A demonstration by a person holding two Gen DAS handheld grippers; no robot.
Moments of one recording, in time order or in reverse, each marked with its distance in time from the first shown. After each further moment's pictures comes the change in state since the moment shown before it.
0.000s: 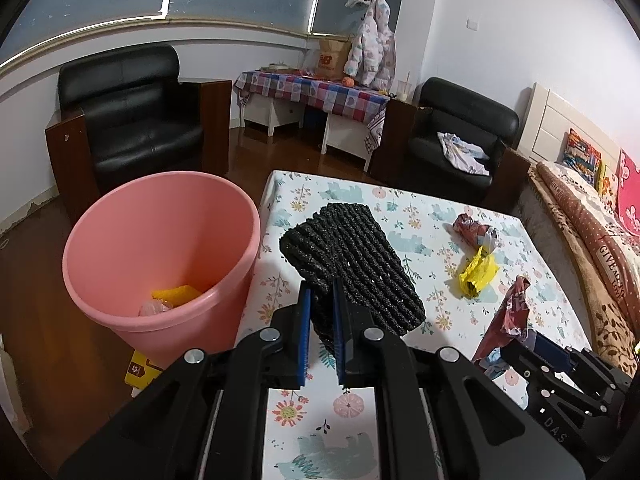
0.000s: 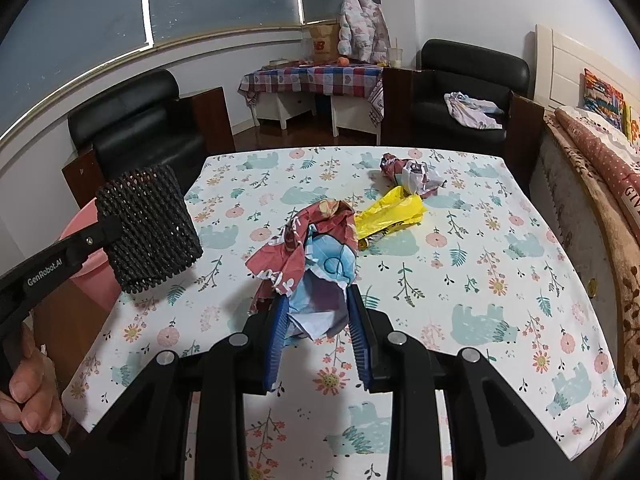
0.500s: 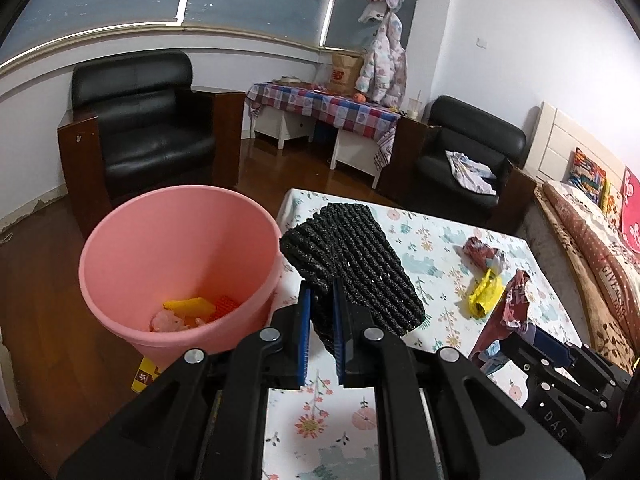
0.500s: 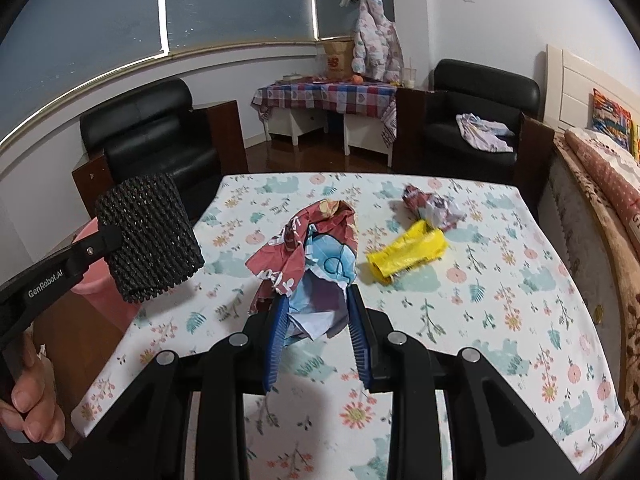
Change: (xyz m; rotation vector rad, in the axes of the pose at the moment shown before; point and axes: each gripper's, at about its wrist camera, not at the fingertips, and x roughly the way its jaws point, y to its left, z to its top) left arm -0.009 0.019 0.007 -0.042 -0.056 0.021; right arm 0.003 0.021 0.019 -0.043 -0.065 0.027
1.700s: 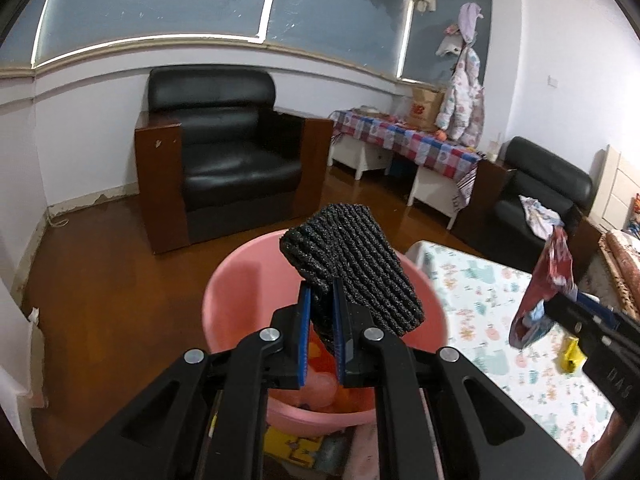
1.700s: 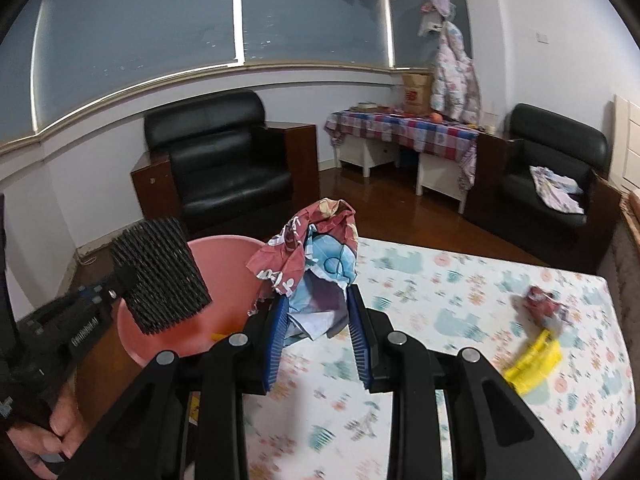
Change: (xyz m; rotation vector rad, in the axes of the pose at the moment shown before) left arm -0.001 0.112 0.026 -0.115 -0.097 0.242; right arm 0.040 0.116 0.067 -0.150 -0.089 0.215
